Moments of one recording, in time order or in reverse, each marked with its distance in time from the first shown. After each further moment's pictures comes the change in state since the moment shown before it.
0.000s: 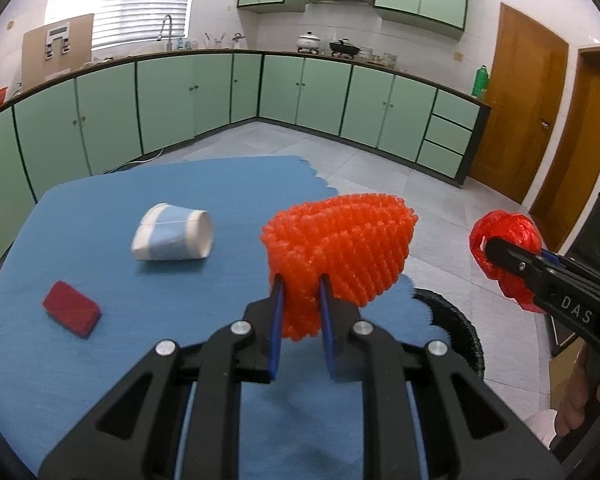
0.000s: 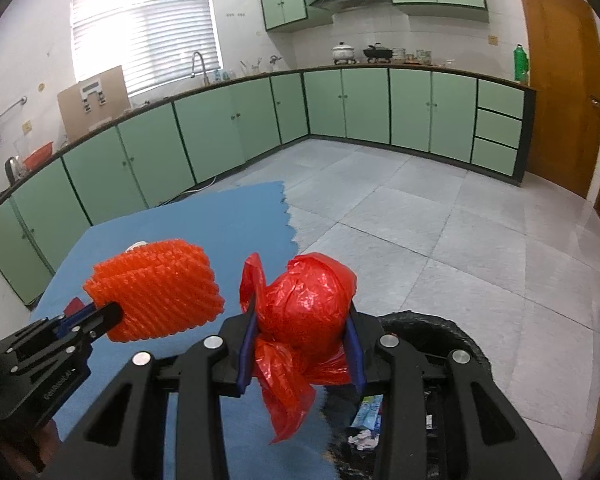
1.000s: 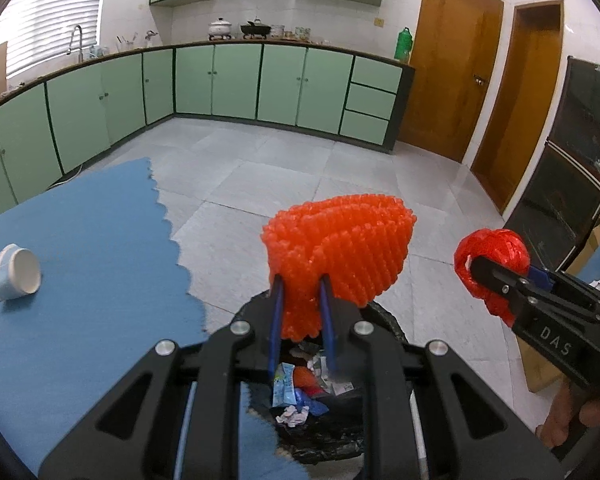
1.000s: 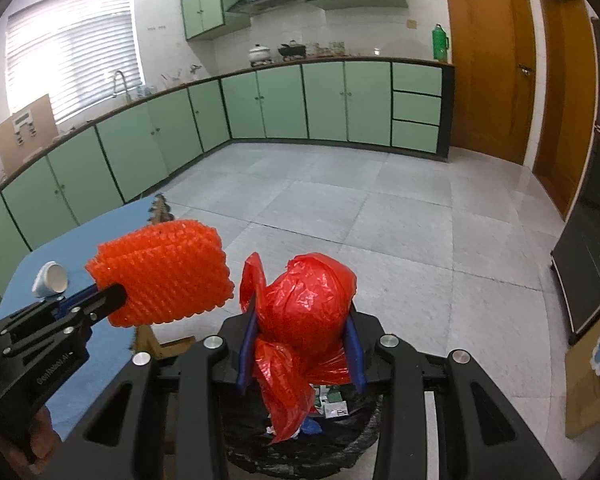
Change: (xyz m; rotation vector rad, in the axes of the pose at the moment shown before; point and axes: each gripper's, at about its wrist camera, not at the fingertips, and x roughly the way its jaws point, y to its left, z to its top) left arm 0.065 -0.161 -0.004 0.162 0.072 -0.209; right arm -0.028 -0.150 -0.021 0.141 0.011 -0.216
